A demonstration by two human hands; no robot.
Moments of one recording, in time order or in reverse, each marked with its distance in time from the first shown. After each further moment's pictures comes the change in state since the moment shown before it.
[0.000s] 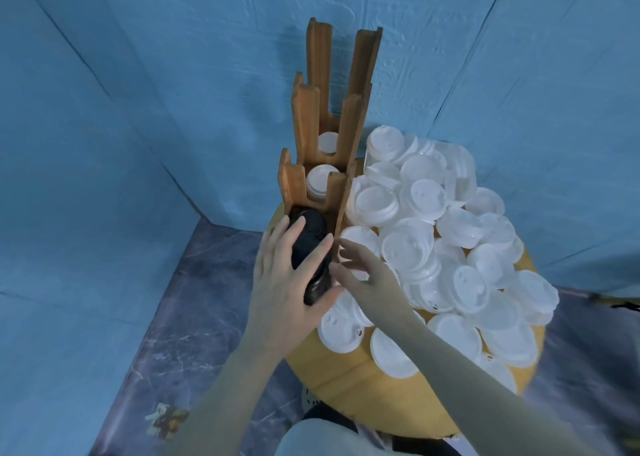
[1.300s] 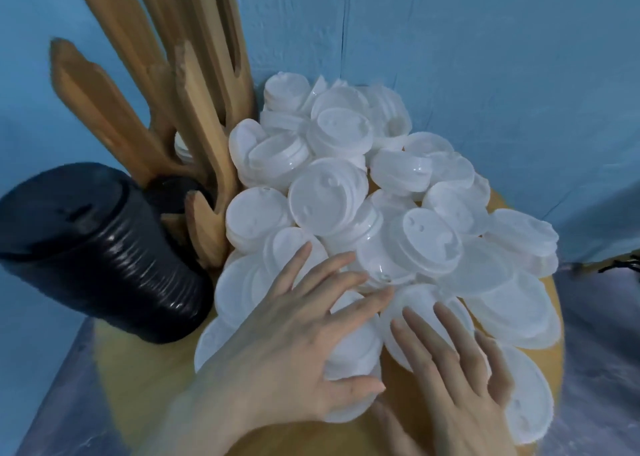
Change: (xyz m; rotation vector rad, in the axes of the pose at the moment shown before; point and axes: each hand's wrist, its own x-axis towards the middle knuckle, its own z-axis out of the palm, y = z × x) left_hand 0.003 0.078 0.116 0.128 -0.100 0.742; right_hand -0.096 0.236 -0.053 -0.937 0.752 -0.523
